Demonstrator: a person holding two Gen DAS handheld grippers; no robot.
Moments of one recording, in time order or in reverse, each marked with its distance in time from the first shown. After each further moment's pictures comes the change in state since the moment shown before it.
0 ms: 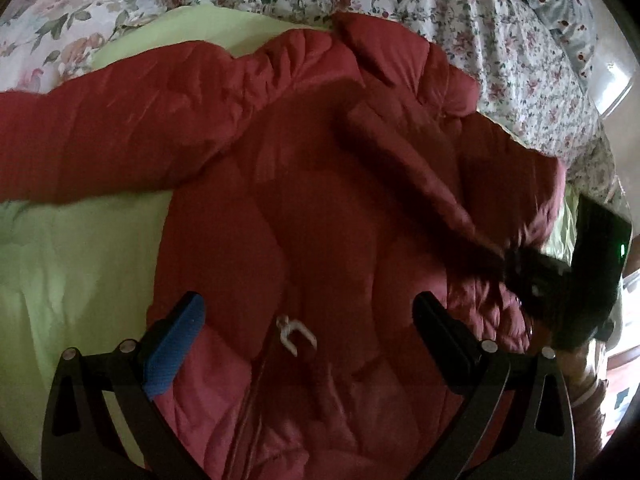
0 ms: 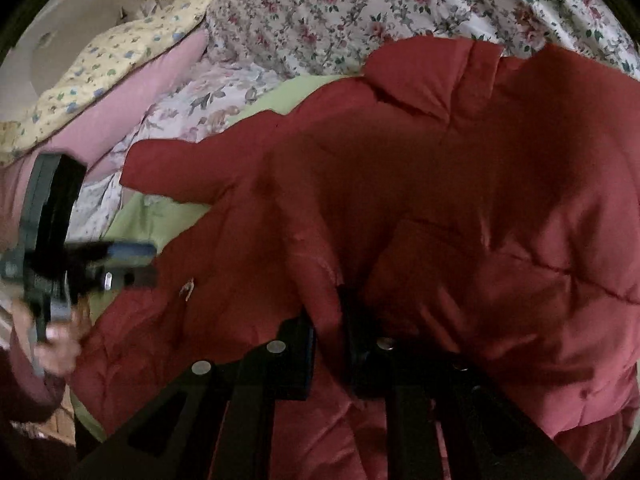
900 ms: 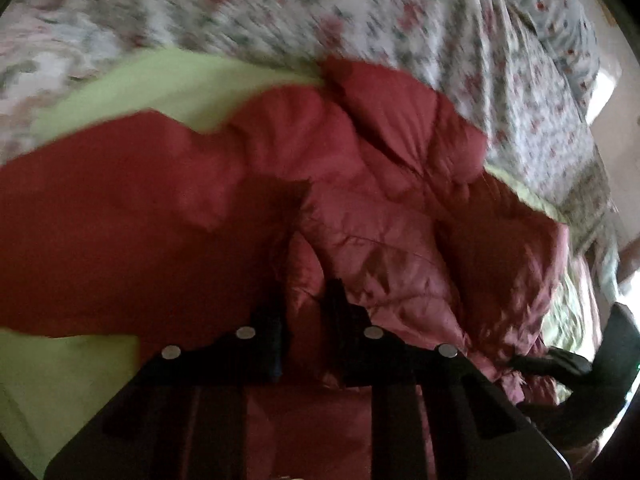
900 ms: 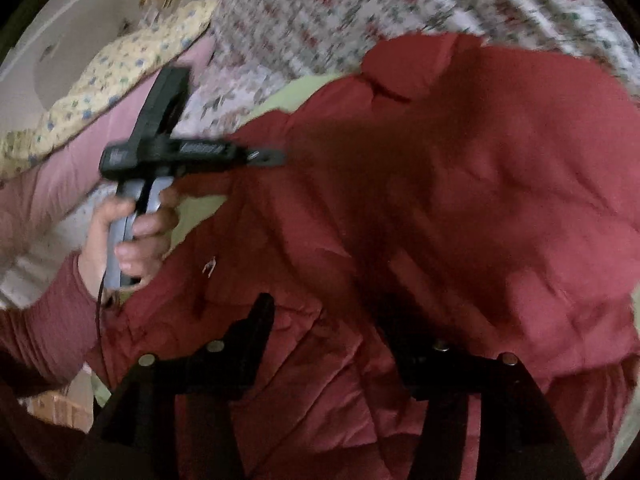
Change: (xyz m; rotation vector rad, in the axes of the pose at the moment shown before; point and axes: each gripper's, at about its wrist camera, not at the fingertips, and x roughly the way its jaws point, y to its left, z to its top) left arm 0.027 0.011 0.079 0.018 -0.133 -0.039; right arm -0.043 -0.001 -0.018 0.083 -0.055 -0.011
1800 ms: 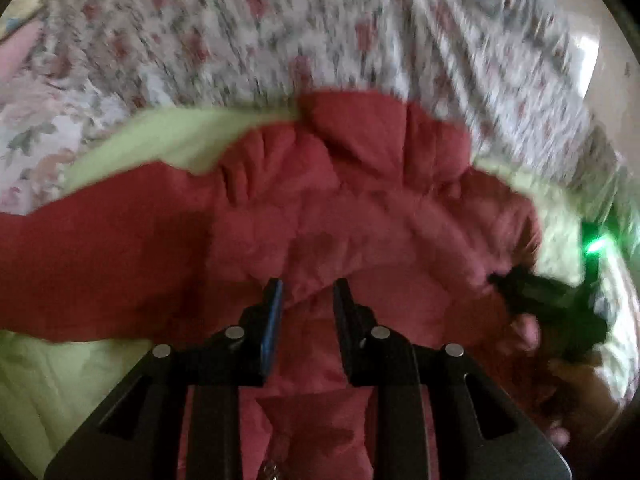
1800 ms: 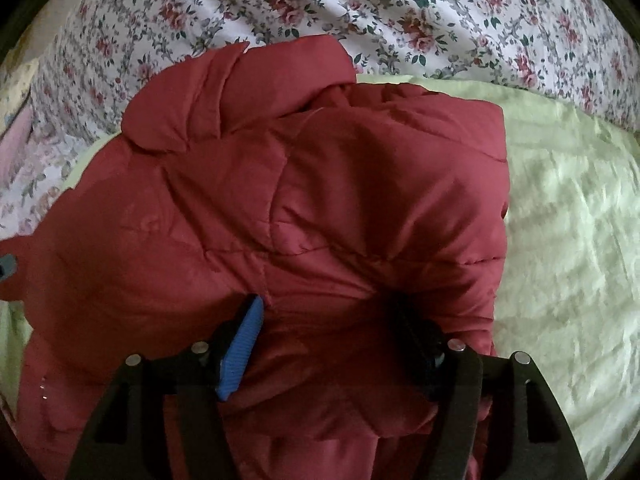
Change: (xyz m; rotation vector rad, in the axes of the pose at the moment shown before) left arm 0.001 -0.037 -0.025 0.157 -0.084 0.104; right arm 0.031 -0.092 0.028 0.246 -0.062 -0.546
